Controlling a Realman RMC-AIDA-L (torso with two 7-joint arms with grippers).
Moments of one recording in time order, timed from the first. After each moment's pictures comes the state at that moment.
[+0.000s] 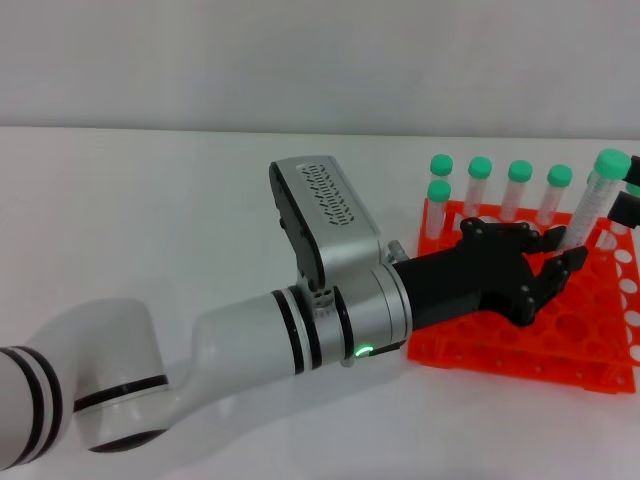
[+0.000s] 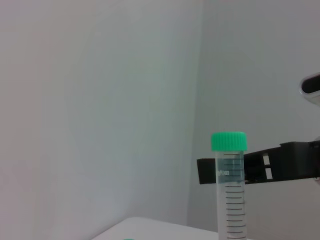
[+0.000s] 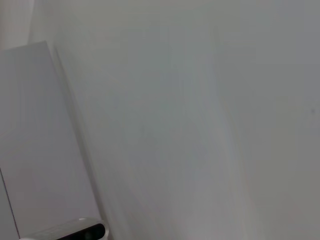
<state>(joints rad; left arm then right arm) -0.85 -2.10 2.78 0.42 -0.54 0.98 -0.55 0.43 1.94 -0.66 -0.60 1.59 1.77 -1.74</state>
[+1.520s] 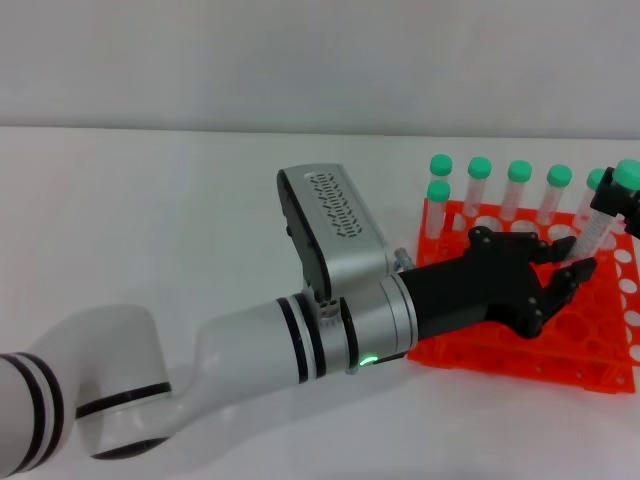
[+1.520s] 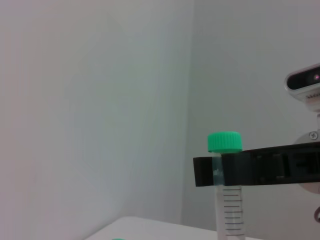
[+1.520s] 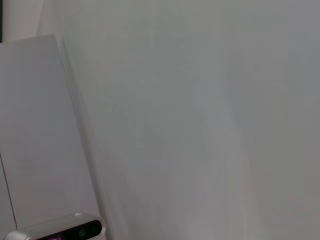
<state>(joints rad) -0.84 -2.10 2.78 0.44 -0.52 0.97 -0.53 0.45 1.97 -0.68 -0.60 1.60 1.74 -1.80</state>
